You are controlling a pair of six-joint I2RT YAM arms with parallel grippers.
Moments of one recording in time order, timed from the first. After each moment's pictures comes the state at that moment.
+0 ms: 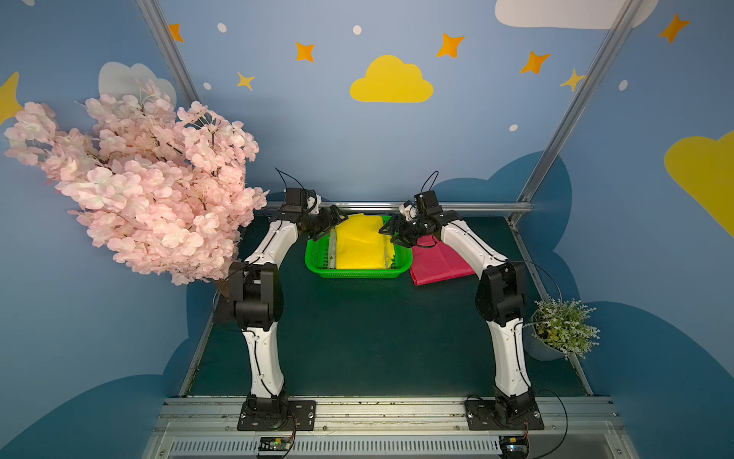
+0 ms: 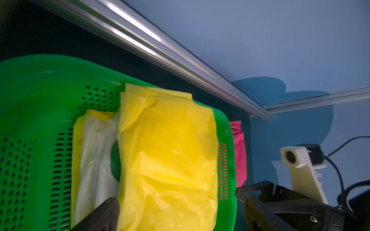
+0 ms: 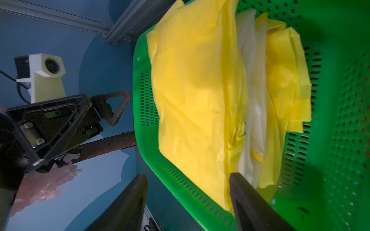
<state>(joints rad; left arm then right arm) -0.06 2.07 1.82 -0.47 0.61 -0.57 0.45 2.25 2.08 -0.64 -0.63 0.71</state>
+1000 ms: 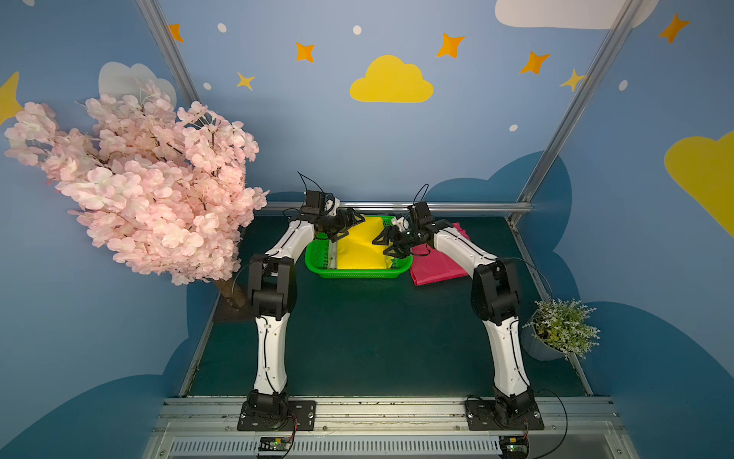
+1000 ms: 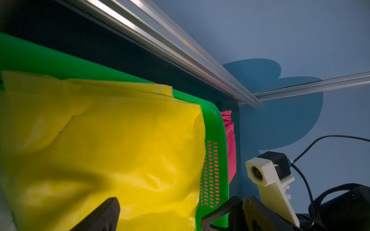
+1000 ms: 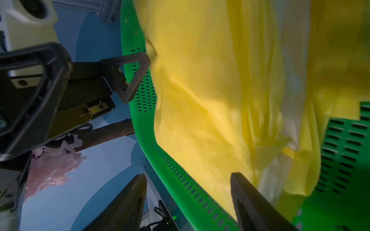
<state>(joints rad) -0.15 2.22 1.93 -0.44 0.67 -0.62 0.46 2.23 1.95 -0.56 -0.72 0.75</state>
